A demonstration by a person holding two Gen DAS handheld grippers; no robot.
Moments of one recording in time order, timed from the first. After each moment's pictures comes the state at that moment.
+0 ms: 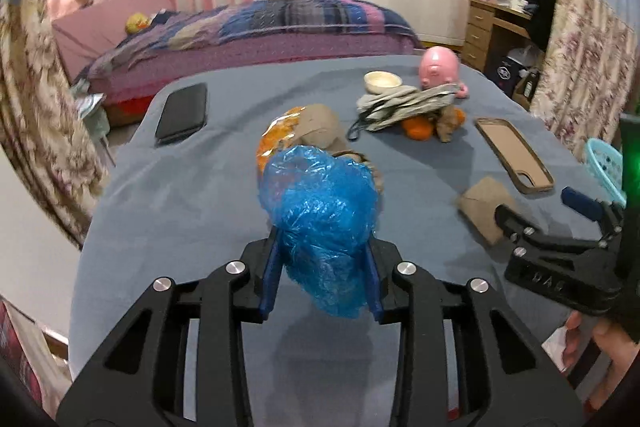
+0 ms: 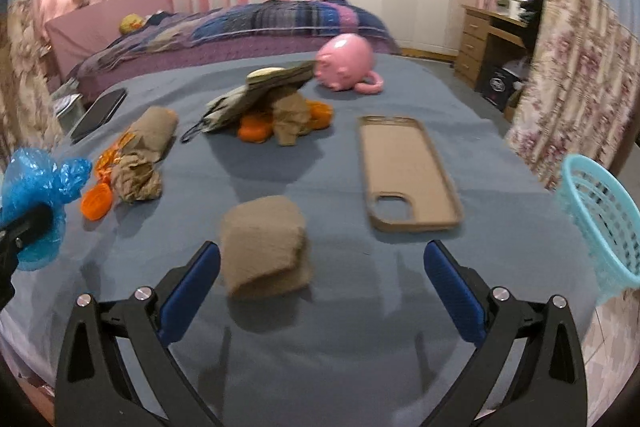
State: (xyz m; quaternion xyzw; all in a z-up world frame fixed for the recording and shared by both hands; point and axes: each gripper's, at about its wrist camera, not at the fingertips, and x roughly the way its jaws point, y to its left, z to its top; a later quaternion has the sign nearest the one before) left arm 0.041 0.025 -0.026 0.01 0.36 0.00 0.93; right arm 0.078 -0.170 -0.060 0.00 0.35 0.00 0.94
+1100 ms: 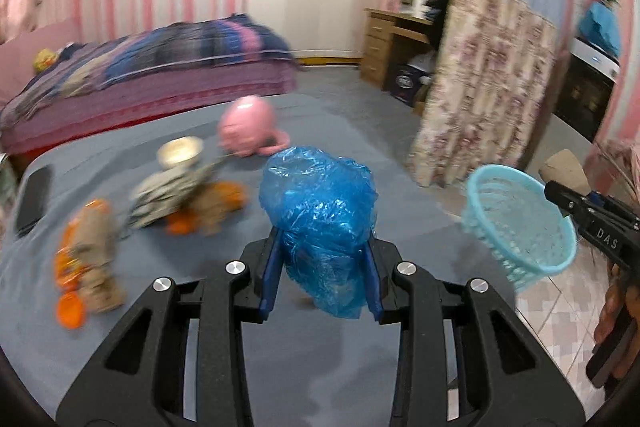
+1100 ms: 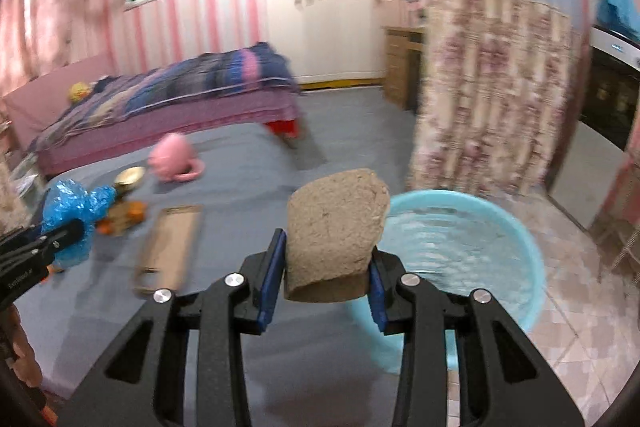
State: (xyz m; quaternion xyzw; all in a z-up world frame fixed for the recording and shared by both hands) left arm 0.091 -0.200 0.017 0.02 0.32 -0.19 0.93; right arm 0.025 -0.442 0.028 0.06 0.29 -0.12 0.95
